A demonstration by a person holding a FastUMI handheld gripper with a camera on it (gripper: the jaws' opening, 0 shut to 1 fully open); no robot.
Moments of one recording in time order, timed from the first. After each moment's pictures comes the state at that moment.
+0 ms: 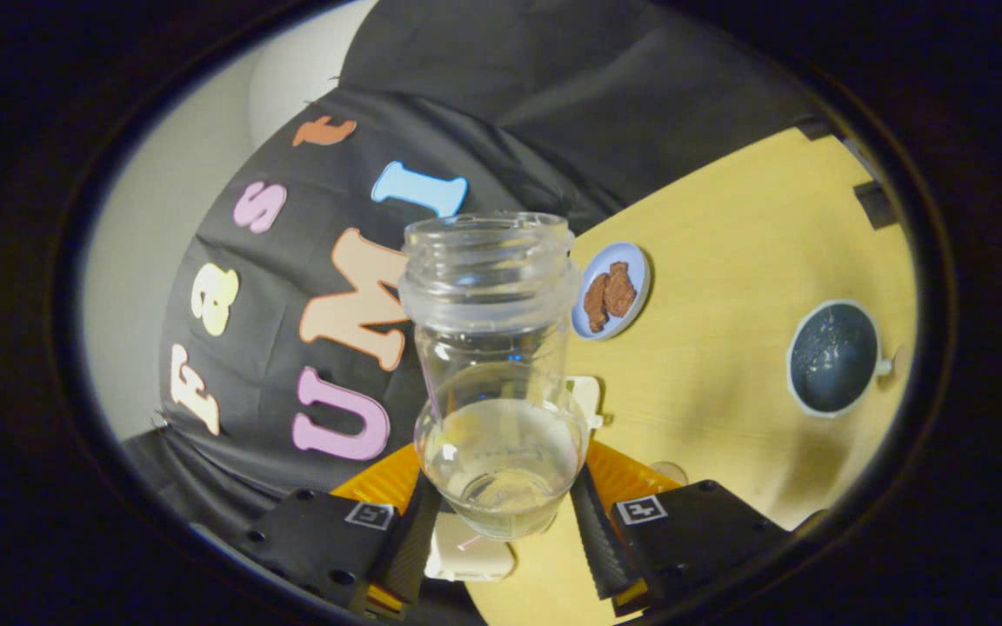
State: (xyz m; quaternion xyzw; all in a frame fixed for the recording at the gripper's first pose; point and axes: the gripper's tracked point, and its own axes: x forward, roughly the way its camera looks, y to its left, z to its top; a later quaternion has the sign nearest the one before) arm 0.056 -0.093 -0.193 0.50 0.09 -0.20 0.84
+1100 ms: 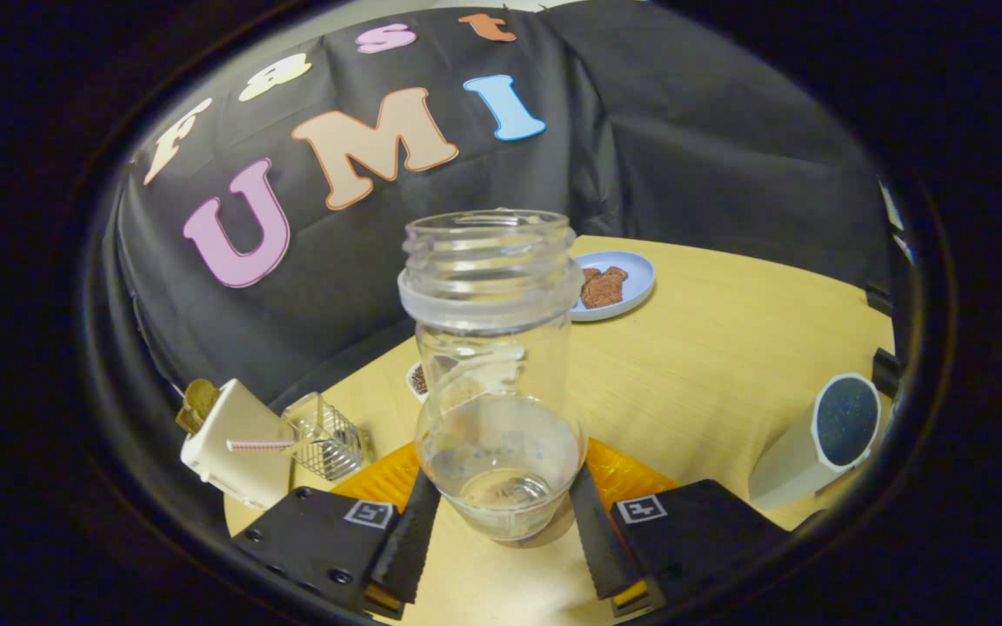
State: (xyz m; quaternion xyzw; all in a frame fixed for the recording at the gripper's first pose) arm 0.084 -0.074 -0.317 0.18 0.23 -0.26 0.92
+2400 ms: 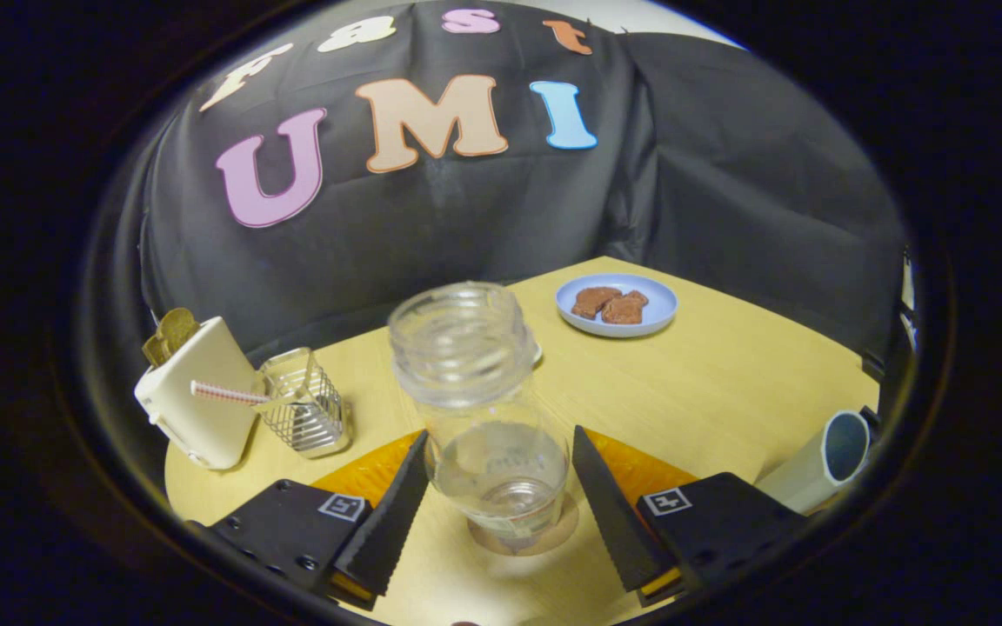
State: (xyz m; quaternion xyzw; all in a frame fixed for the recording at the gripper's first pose) arm 0.094 -0.049 -0.312 0.07 0.23 -0.23 0.94
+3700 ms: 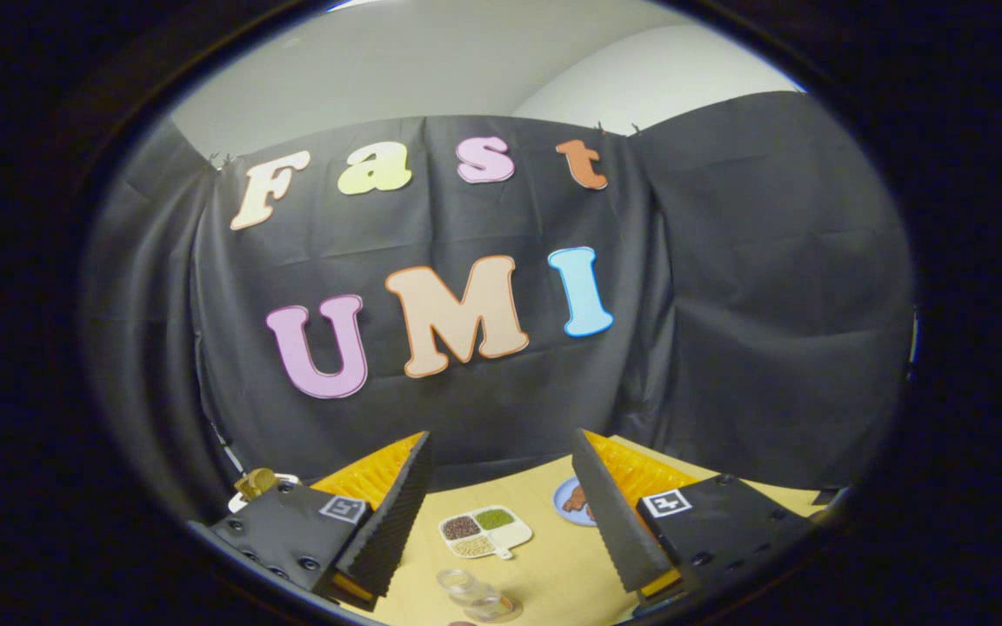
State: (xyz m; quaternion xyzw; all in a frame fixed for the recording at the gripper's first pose) arm 0.088 -0.109 -0.006 0.05 0.00 -0.17 0.98
